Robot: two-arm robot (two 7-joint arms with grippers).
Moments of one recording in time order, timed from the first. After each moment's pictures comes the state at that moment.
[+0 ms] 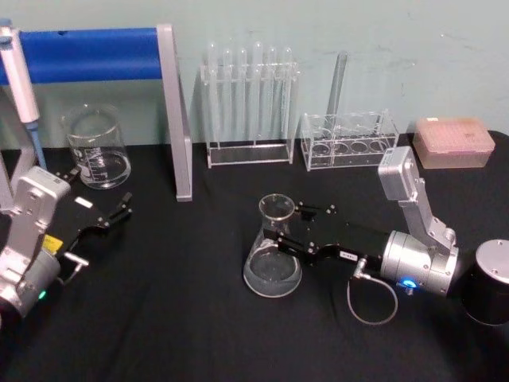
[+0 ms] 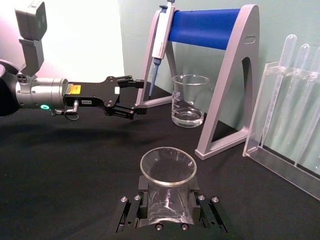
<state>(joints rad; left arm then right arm) -0.20 0.60 0.45 -1.41 -0.25 -0.12 0.03 0.39 0.46 -0.55 -1.28 0.50 -0.08 0.72</state>
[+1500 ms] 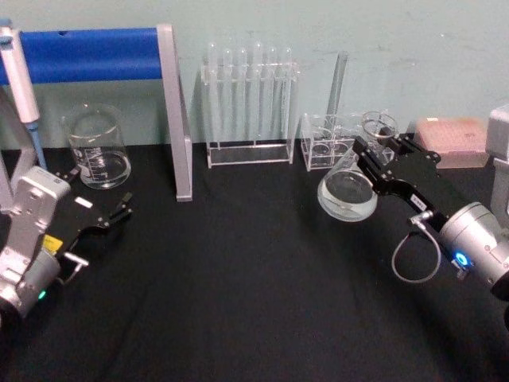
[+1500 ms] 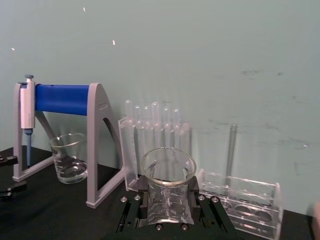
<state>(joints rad) -0.20 0.60 0.45 -1.41 -0.25 -0.12 0.03 0.10 0.42 -0.25 -1.67 0.47 0.02 0.21</state>
